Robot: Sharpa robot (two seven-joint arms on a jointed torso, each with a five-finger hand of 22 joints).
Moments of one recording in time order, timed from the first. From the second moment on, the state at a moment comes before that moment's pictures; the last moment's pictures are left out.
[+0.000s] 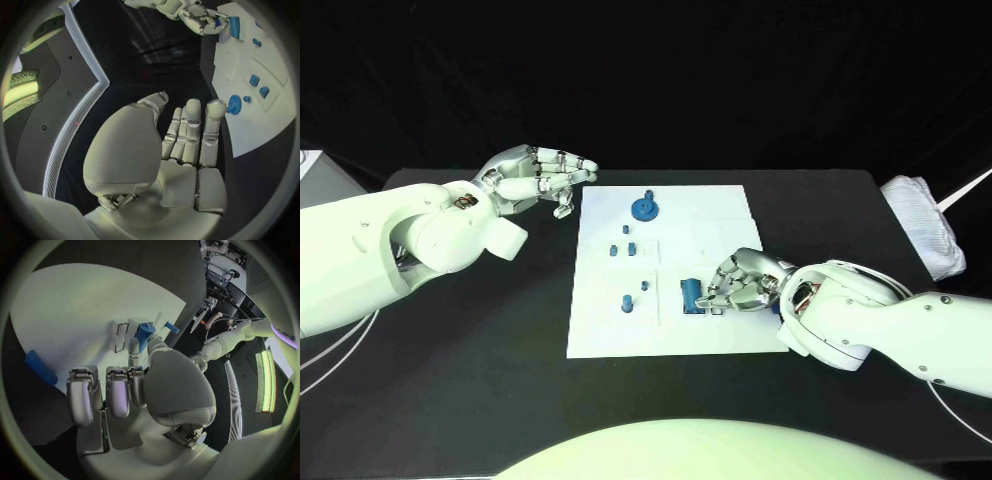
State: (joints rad) left arm 1.25 -0.95 -0.05 1.50 -0.19 -0.01 0.25; left_hand 1.48 -0.19 0.37 0.23 0.21 0.80 0.21 0.24 0.29 0.74 0.16 0.59 0.14 0.99 0.08 1.22 0.44 0.15 1.13 0.17 1.00 1.11; right arm 1.14 -0.96 -0.21 1.81 -1.15 -0.38 -0.39; right_hand 1.27 -0.09 0.04 0.27 0.10 1.02 0.05 0.55 0.47 1.47 -0.03 1.52 1.31 1.47 -0.08 1.55 1.31 0.02 1.46 0.02 1.53 1.31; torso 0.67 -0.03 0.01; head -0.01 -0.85
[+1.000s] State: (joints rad) left arm 1.25 -0.95 -0.05 1.50 -0.19 -0.01 0.25; left_hand 1.48 -0.19 0.37 0.23 0.21 0.80 0.21 0.24 0.29 0.73 0.16 0.59 0.14 0.99 0.08 1.22 0.44 0.15 1.13 0.17 1.00 1.10; right arm 1.14 -0.97 -0.21 1.83 -1.16 -0.37 -0.35; right_hand 1.27 -0.09 0.04 0.28 0.11 1.02 0.05 0.55 0.47 1.47 -0.02 1.52 1.31 1.47 -0.08 1.55 1.31 0.02 1.46 0.02 1.53 1.31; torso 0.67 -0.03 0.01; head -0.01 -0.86
